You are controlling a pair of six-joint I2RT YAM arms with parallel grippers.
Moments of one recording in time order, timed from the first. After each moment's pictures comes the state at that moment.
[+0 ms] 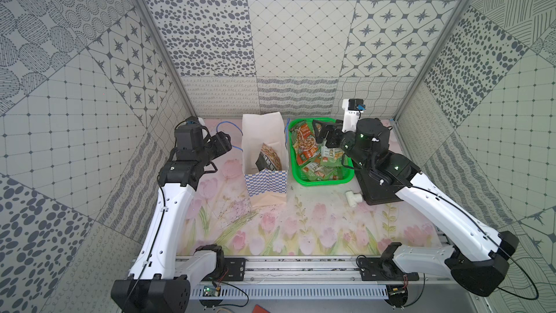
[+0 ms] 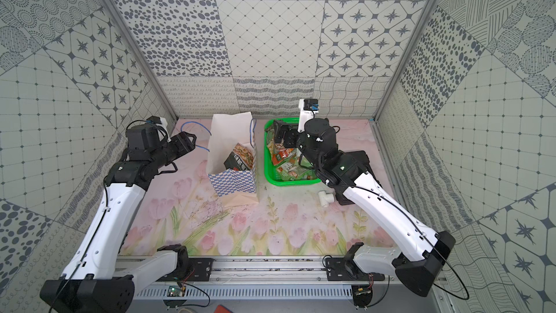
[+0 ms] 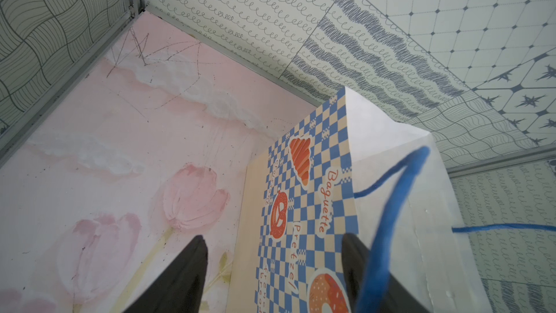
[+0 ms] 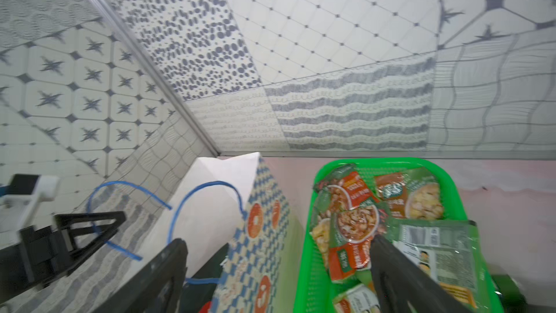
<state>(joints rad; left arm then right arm) 0.05 1.11 1.24 -0.66 0.11 -0.47 0.65 1.22 1.32 -0.32 0.25 0.44</state>
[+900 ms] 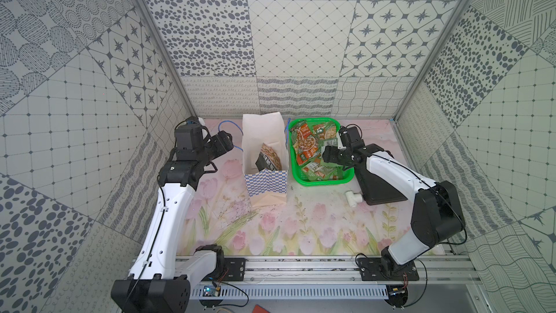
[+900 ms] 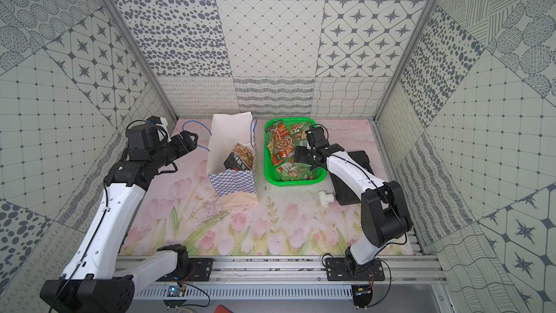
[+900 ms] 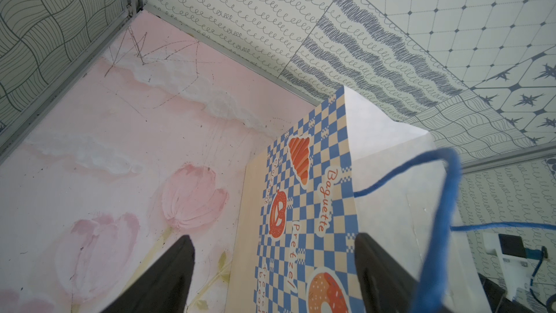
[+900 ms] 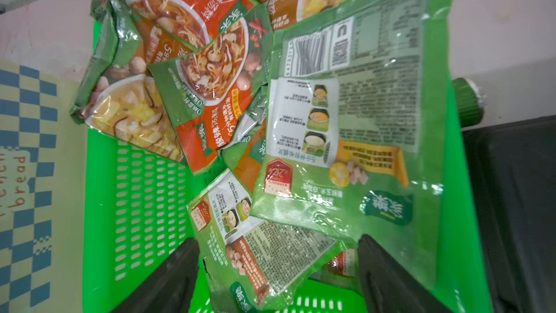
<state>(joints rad) 0.05 1.11 1.24 -0.66 0.12 -0.47 0.42 1.65 1.24 -0.52 0.00 0.45</state>
